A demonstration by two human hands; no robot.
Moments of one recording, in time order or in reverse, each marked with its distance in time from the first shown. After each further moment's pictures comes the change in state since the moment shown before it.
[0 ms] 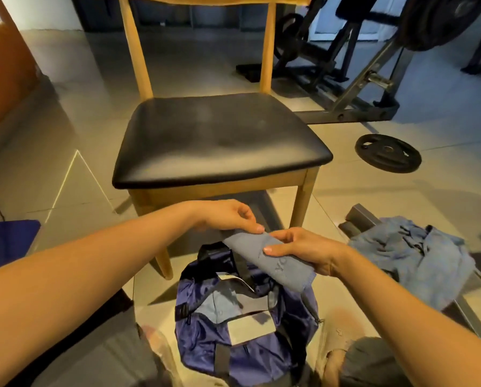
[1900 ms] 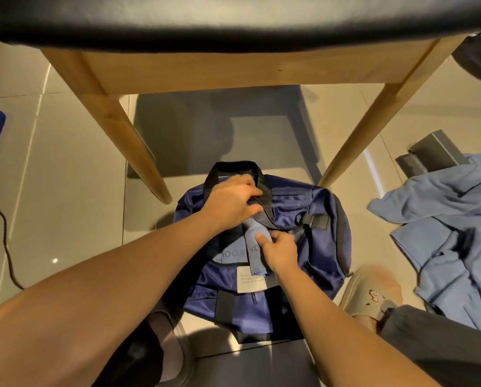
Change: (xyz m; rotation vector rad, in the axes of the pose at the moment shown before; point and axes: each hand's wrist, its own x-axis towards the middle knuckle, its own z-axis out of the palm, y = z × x) left_hand 0.132 -0.195 0.143 0.381 0.535 0.095; right_hand 0.180 0.236 0.071 -0.156 0.629 0.257
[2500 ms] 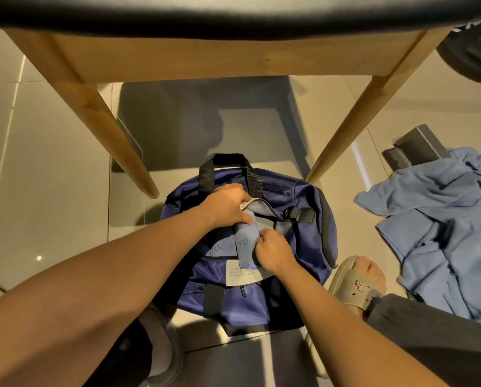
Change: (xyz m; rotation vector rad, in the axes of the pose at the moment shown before) left_hand 0.011 0.003 0.022 -0.047 -0.400 -0.161; right_hand -0.010 -0.003 -0.025 -0.435 -0.216 -0.119
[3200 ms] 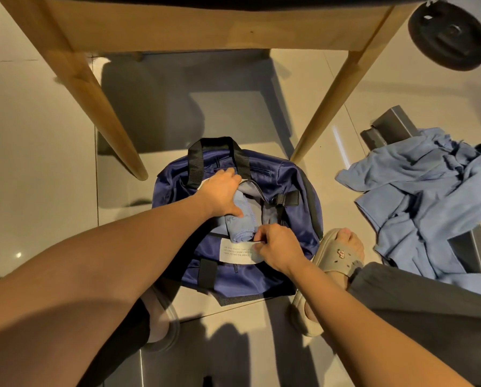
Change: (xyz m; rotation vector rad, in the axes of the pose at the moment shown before) left_hand -0.012 0.011 0.023 0.178 -0.008 0.064; right_hand -0.063 0.026 -0.013 -0.218 0.057 -0.122
